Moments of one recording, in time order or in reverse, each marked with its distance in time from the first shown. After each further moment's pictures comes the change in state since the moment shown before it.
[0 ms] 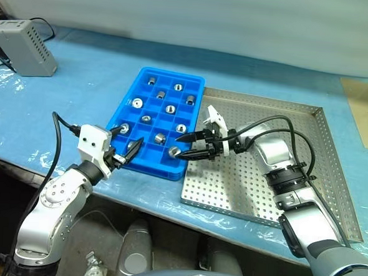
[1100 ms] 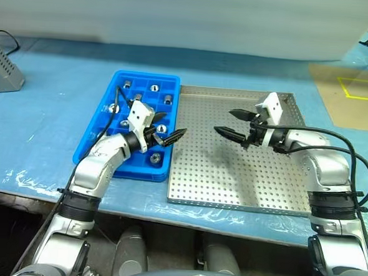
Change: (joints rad) left arm -0.485 -0.078 -0.206 0.594 0.009 -0.153 -0.335; right arm 0.233 -0.169 -0.352 -0.334 0.063 0.160 -0.459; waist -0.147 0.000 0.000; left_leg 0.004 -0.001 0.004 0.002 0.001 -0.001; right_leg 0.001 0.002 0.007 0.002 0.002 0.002
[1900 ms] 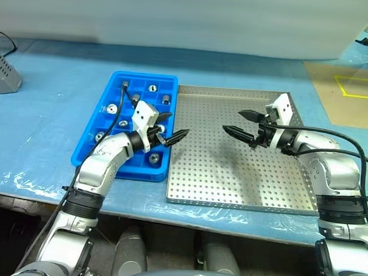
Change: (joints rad) left arm -0.015 -0.015 -0.007 0.016 0.026 -0.013 -0.002; right arm 0.030 -0.036 -0.015 -0.001 0.029 -0.008 -0.017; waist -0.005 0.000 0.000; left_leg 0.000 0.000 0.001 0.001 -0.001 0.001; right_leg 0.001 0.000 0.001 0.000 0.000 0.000
